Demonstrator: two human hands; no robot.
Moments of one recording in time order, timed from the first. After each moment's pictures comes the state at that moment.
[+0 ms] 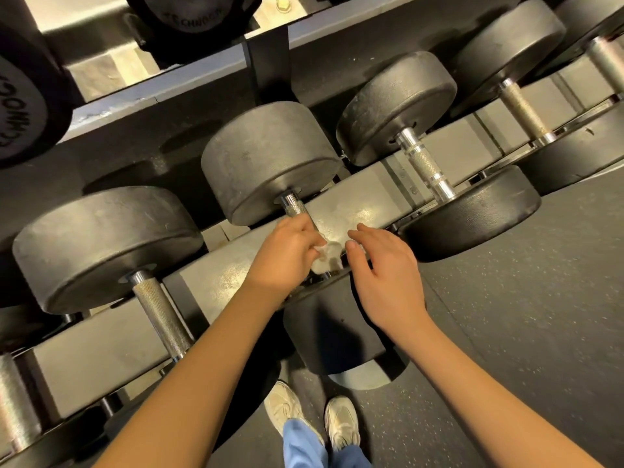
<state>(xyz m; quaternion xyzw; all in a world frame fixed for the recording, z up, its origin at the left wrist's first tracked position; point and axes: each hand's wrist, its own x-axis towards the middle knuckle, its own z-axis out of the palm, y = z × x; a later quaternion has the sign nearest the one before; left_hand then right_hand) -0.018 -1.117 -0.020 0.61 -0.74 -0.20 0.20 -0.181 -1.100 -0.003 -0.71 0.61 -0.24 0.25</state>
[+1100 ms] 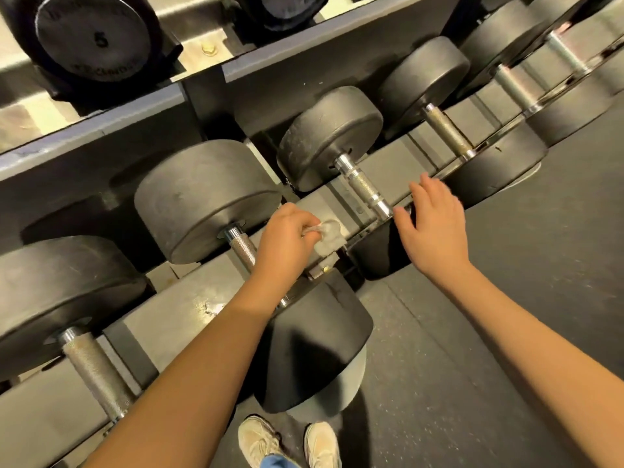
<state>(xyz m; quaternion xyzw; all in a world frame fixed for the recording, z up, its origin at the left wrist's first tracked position) -0.091 -1.180 -0.013 0.63 -0.67 -0.26 0.29 -0.309 -1.190 0.007 -0.71 0.69 -0.14 0.04</state>
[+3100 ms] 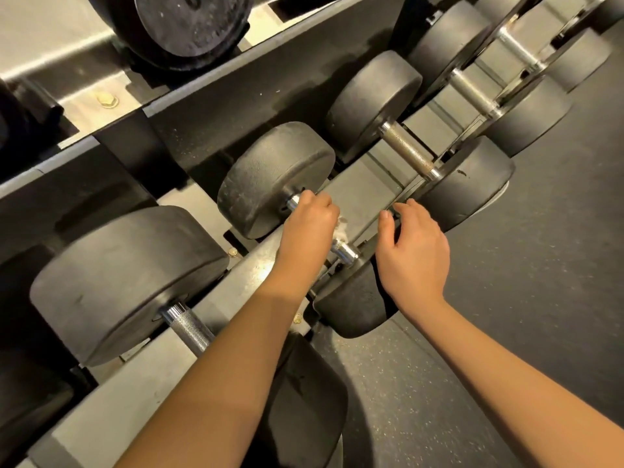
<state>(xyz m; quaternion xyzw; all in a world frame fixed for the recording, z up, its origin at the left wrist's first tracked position) -0.181 -1.299 -0.035 0.51 -0.84 -0.08 0.20 -0.315 -1.233 0.004 -0.55 0.79 -0.26 0.08</state>
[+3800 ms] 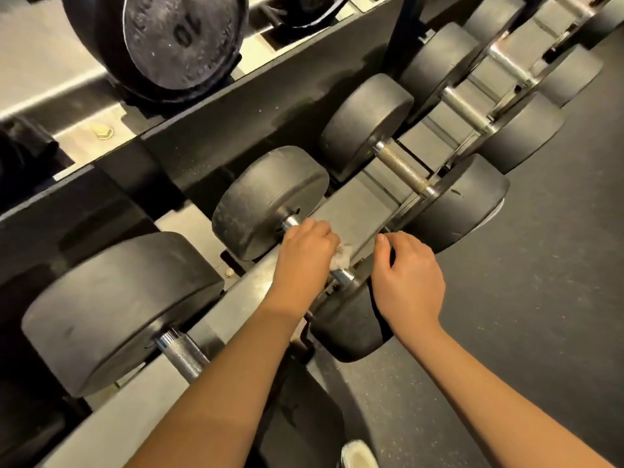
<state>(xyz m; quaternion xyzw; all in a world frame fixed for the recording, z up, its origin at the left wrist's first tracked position) -0.183 -1.293 -0.035 0.48 -0.86 -0.03 0.17 -0.315 -1.233 0.000 -0.53 0.80 -0.27 0.11</state>
